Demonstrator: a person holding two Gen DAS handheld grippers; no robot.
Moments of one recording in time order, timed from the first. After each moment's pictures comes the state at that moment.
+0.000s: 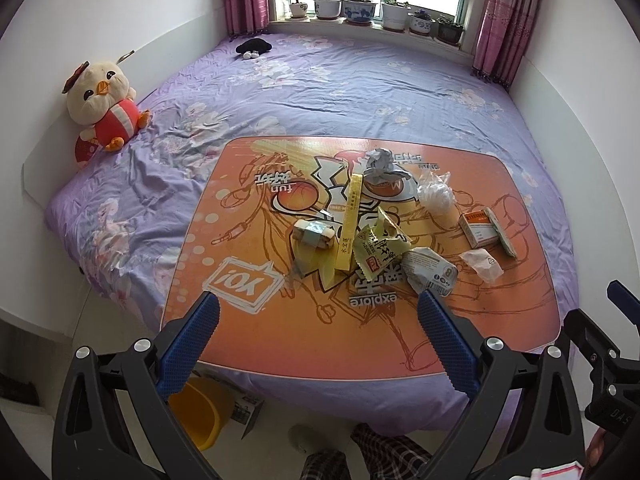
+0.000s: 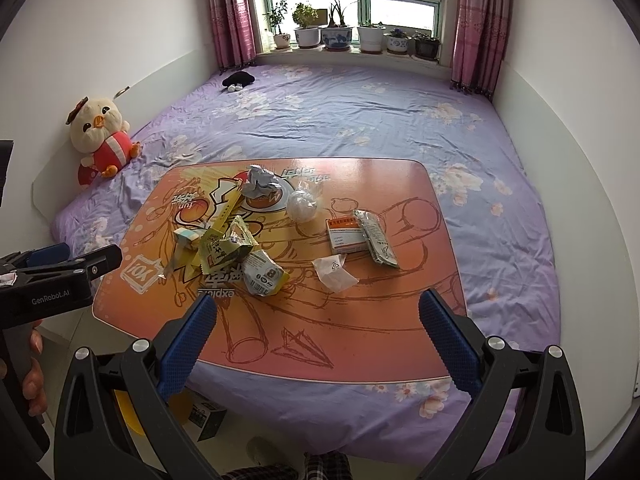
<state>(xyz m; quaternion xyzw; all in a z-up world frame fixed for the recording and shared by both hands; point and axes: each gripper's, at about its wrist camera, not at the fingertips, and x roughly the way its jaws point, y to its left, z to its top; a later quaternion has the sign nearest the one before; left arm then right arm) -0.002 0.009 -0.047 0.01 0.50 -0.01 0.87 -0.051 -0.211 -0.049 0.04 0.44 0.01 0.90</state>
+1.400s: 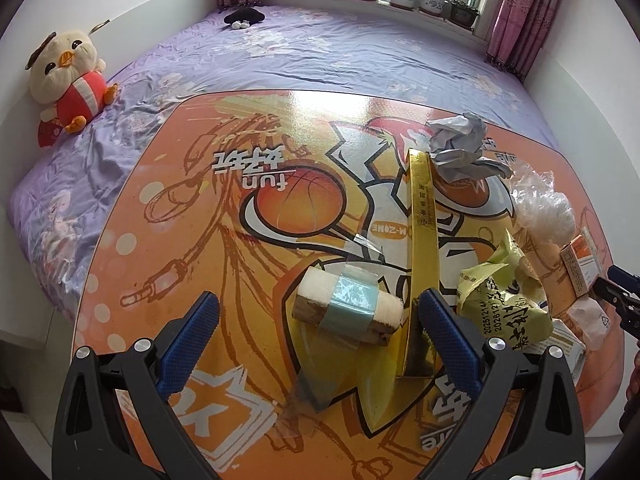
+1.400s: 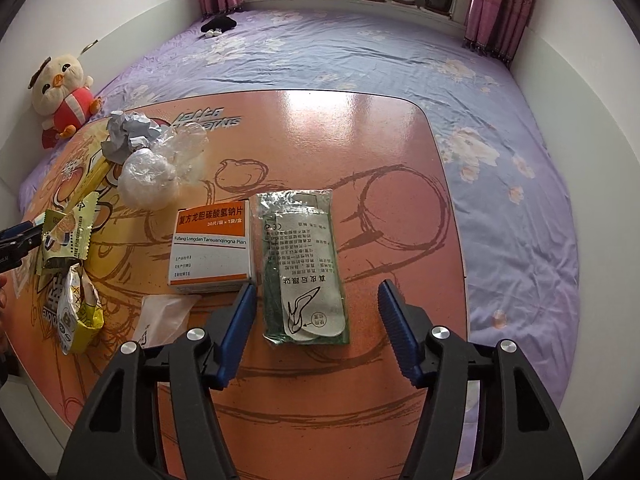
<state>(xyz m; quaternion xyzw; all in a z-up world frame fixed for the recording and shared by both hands) 0.113 0.031 -0.173 -0.01 0.52 -0.03 0.85 0.086 -0.289 -0.192 0.00 0.52 0.02 0.86</state>
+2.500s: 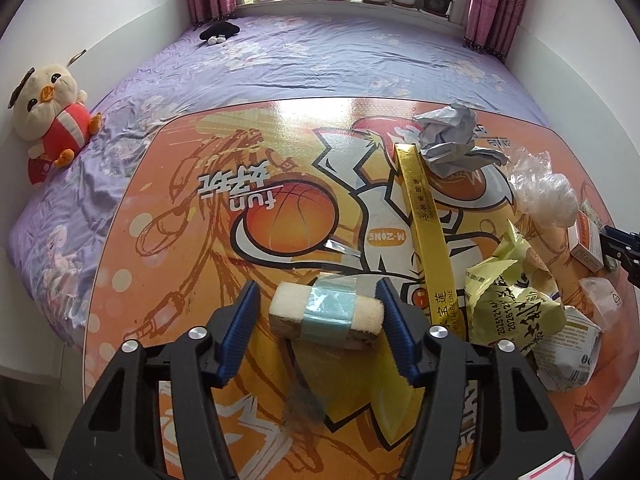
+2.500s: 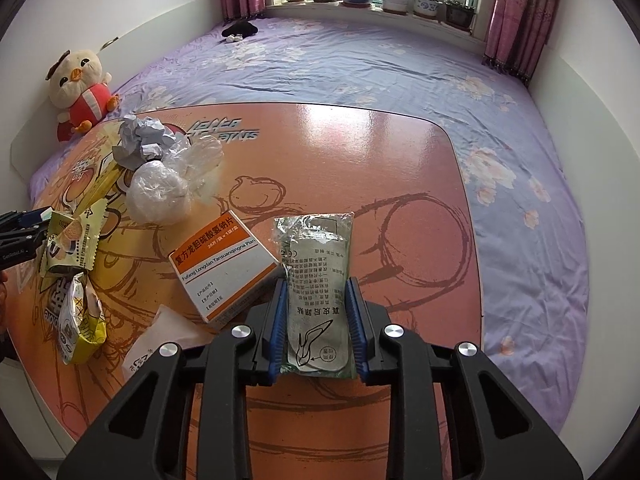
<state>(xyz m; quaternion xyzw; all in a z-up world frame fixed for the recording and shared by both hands) 0.122 0.026 -0.173 0.04 0.51 -0.06 0.86 0.101 -0.284 -0.191 0.00 0.49 0.06 0.87</state>
